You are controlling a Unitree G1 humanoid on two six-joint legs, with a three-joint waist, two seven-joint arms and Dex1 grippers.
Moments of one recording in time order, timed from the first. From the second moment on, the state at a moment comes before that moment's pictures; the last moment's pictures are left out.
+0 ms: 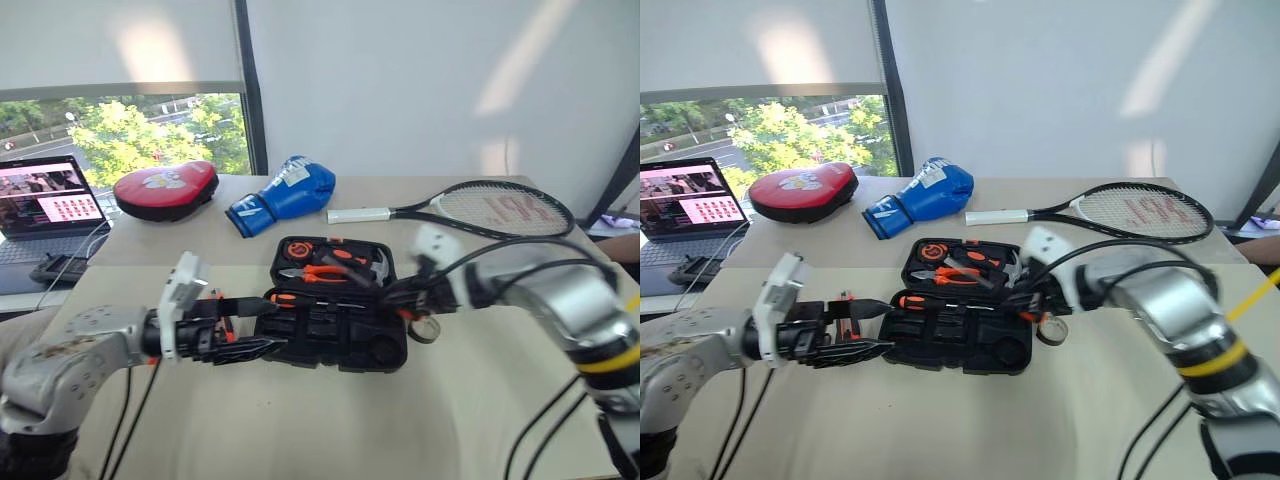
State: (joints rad) left arm -0.23 0.83 0.28 -0.46 -0.91 0.86 -1.07; right arm -0.85 -0.85 0.48 -0.15 0.37 0.85 1.01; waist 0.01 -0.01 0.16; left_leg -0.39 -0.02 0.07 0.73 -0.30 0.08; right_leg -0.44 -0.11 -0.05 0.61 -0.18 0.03
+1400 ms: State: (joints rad) left arm -0.18 0.84 0.29 -0.53 -0.97 0.83 -0.86; right arm -0.58 -0.68 0.14 -0.18 0.23 0.73 1.12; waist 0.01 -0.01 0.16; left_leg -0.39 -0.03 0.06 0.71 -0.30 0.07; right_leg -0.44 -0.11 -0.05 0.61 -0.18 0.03
